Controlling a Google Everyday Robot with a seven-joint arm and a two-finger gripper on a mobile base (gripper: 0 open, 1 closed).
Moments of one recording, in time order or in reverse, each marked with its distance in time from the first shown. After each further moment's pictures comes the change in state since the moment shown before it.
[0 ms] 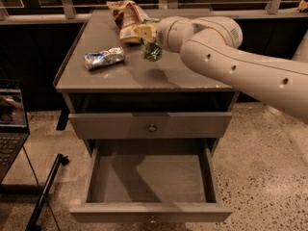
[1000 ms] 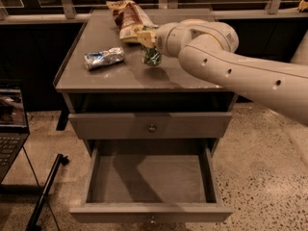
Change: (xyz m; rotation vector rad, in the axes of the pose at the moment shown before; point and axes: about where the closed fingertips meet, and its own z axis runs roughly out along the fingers) arm 0.019 0.001 0.009 -0.004 0.026 0.012
